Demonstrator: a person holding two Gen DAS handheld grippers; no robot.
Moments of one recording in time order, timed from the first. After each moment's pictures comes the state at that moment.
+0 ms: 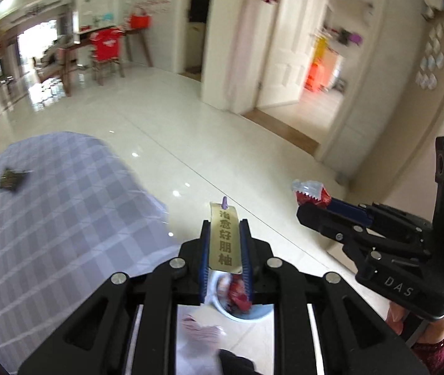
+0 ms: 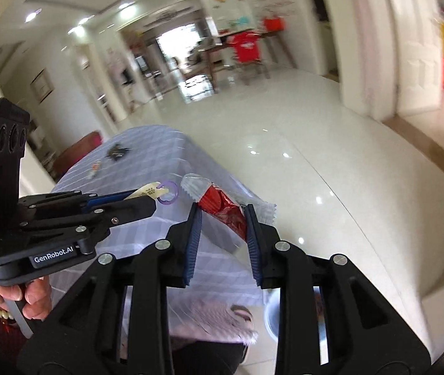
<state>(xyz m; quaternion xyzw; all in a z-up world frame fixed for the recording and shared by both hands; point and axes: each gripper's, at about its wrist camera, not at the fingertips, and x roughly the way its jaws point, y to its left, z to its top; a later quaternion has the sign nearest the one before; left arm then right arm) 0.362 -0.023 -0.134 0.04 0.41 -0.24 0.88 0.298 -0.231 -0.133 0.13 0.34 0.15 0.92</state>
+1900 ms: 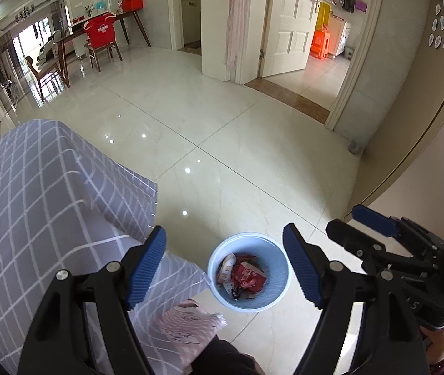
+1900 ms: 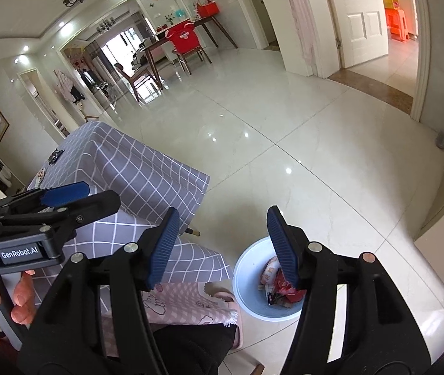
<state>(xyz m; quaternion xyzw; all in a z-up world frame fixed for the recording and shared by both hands) 0.364 -0.094 -0.181 0.09 0.45 -0.20 0.87 0.285 -0.305 -0.197 0.19 0.38 0.05 0.91</state>
